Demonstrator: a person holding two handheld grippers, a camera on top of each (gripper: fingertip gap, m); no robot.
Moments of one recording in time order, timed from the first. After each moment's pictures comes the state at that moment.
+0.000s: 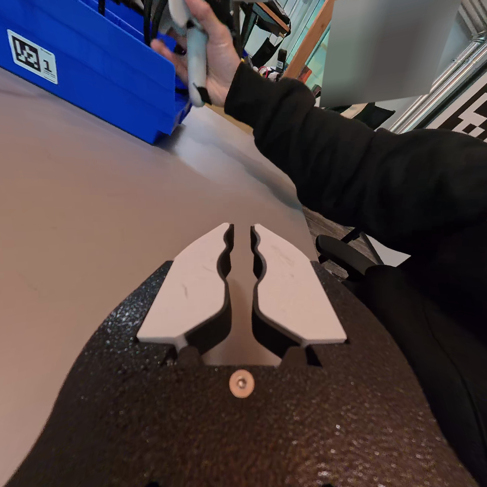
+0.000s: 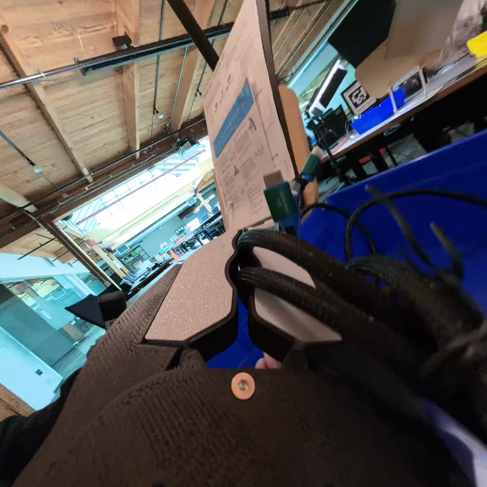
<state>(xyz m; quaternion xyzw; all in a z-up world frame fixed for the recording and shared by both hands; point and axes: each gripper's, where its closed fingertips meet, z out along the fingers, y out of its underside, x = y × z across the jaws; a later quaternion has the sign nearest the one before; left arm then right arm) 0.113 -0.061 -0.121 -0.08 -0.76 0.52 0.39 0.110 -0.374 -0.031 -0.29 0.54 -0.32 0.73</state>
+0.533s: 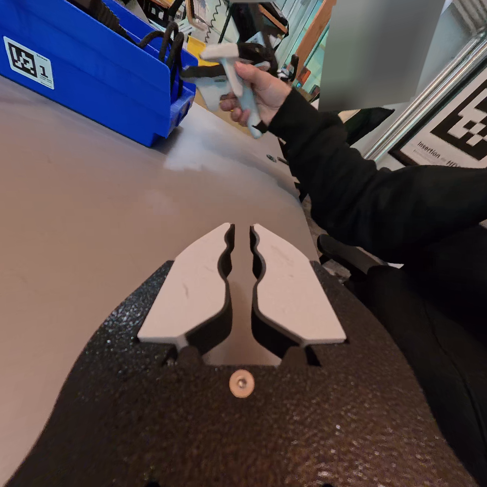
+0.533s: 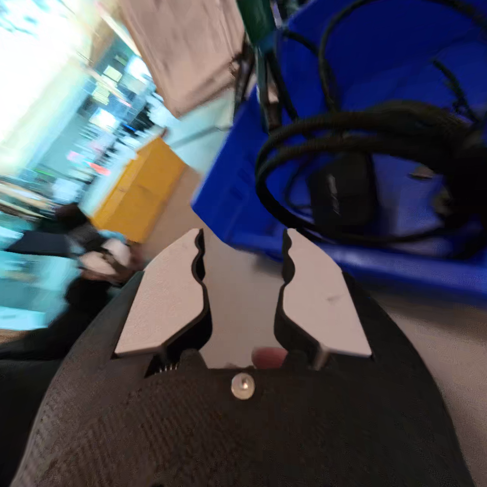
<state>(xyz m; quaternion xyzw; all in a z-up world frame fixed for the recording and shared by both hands) 0.111 -0.060 -0.120 -0.09 -0.76 0.52 0.39 0.028 -0.323 -0.098 -0.39 0.72 -0.20 0.54</state>
